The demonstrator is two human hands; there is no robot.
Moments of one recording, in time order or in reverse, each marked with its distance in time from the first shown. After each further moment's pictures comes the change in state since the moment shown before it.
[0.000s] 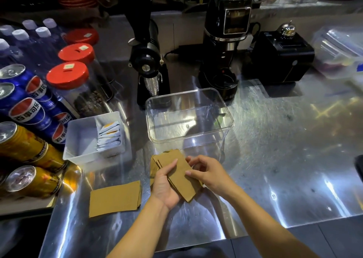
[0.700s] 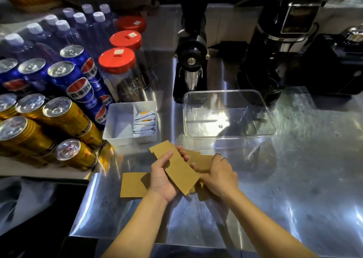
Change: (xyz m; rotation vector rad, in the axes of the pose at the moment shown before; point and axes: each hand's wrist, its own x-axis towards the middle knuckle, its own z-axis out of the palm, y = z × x) left_hand -0.031 0.053 -0.030 -0.139 0.080 0.242; right_hand 0.031 -0.004 0.059 -0.816 0.133 0.194
